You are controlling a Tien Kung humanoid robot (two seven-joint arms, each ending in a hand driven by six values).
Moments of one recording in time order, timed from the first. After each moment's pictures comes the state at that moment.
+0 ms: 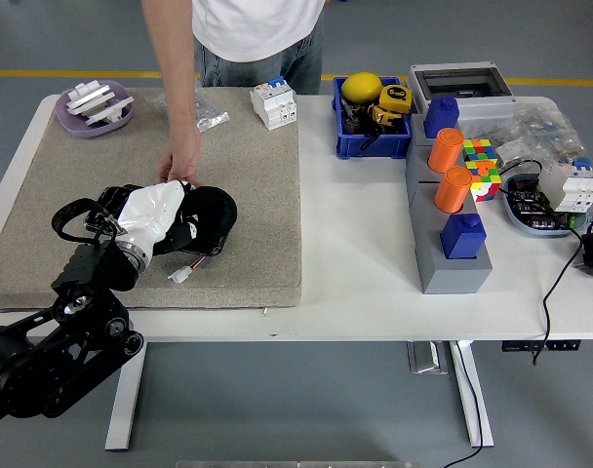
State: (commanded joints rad) left arm -0.46 0.32 -0.73 -1.33 1.98 0.26 0.51; right arm 0.12 -0.42 0.83 0.31 -0.15 -0.10 -0.11
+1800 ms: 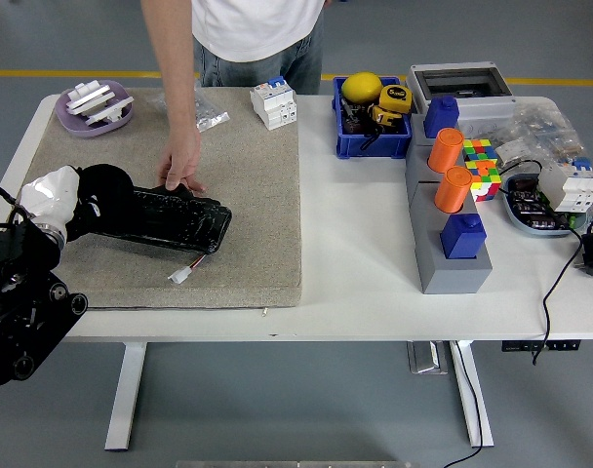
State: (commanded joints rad) left arm -0.44 0.34 -1.03 -1.07 2.04 0.26 0.53; right arm 0.12 -0.42 0.86 0.33 -0.18 -0.11 -0.12
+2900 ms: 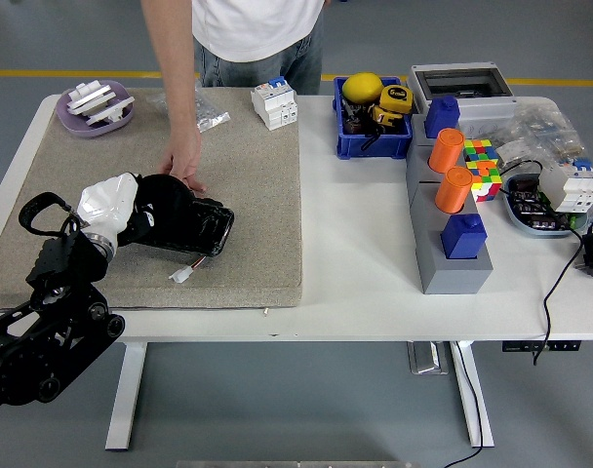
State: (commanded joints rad) left arm -0.44 0.30 -0.84 -1.24 2.02 0.25 0.56; right arm 0.12 -0.42 0.86 0.33 -0.19 -0.11 -0.11
